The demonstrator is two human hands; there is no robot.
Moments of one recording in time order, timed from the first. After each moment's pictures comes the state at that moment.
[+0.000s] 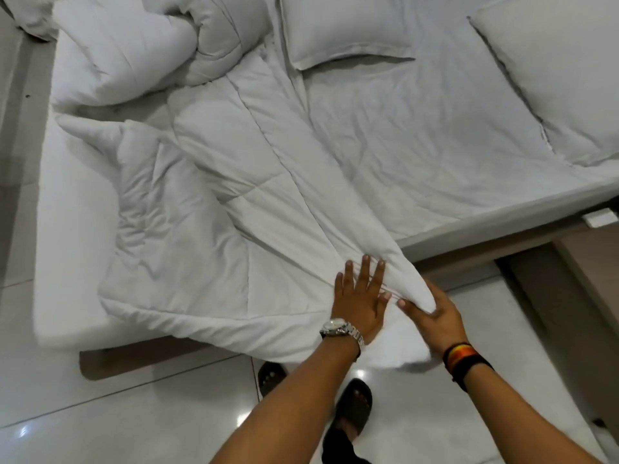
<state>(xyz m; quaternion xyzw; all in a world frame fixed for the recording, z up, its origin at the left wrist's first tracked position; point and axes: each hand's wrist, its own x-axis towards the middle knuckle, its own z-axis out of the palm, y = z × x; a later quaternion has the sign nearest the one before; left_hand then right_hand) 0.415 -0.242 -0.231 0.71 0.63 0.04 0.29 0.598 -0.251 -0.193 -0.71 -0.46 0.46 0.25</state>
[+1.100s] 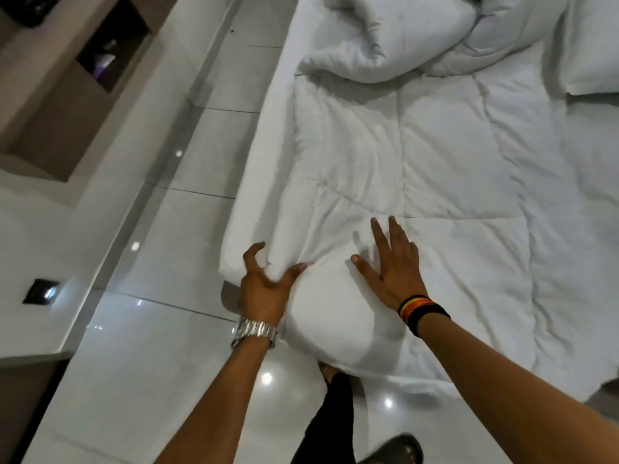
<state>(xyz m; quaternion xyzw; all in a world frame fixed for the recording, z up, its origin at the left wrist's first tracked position) -0.077 -0.380 -0.174 0.15 0.88 0.41 0.19 0.112 -0.197 -0.193 -0.41 -0.85 0.32 0.06</state>
